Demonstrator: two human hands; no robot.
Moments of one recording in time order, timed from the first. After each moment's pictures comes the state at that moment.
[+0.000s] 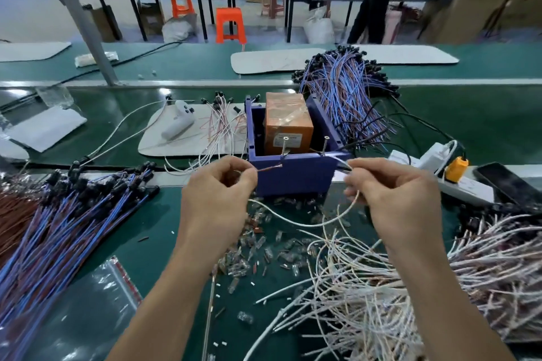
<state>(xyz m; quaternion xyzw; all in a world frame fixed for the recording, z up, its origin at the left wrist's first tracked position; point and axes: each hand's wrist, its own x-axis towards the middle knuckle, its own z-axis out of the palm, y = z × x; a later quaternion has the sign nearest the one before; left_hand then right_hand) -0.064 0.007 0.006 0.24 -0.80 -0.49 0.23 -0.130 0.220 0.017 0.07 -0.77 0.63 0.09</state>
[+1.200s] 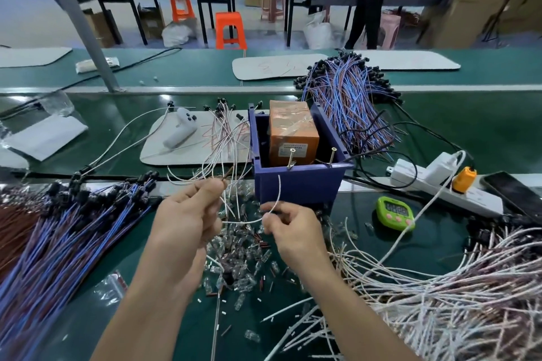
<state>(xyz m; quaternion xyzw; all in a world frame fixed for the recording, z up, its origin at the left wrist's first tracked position) -0.041 -0.018 0.022 0.26 -0.55 -0.78 0.15 -0.128 0.118 -0.067 0.07 -0.80 0.58 -0.16</state>
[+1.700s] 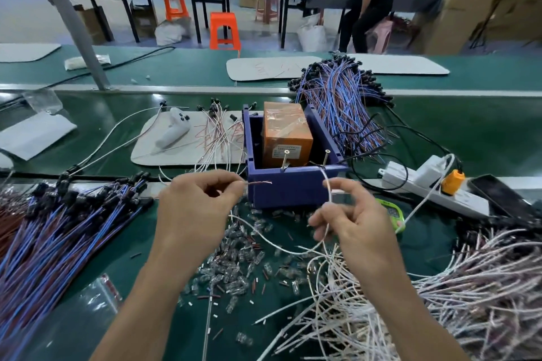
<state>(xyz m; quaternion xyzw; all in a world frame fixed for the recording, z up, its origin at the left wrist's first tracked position) -0.062 -0.022 0.013 0.21 -0.83 -0.47 0.24 -0.122 0.197 -0.011 0.12 -0.75 0.65 -0.05</state>
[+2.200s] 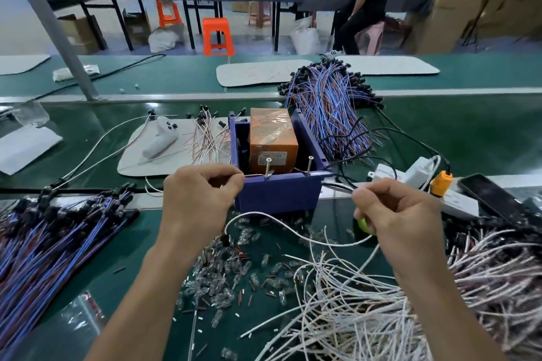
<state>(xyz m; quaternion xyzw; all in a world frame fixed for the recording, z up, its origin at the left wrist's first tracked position) -0.100 -0.009 0.018 0.16 -0.84 -0.43 0.27 -0.154 0.251 0.002 0.11 -0.77 0.62 0.11</state>
